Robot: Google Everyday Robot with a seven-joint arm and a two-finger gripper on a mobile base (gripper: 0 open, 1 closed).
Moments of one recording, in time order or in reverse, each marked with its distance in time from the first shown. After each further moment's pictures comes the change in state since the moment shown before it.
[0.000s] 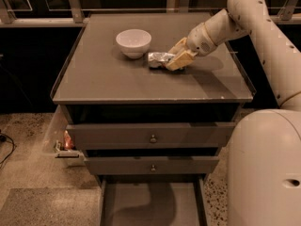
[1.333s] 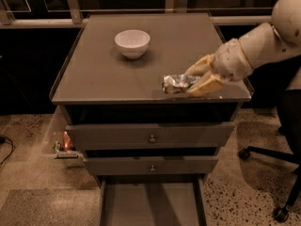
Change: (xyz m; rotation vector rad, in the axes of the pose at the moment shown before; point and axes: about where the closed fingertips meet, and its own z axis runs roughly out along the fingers) arm 0.010 0.141 -0.066 -0.003 0.011 -0.144
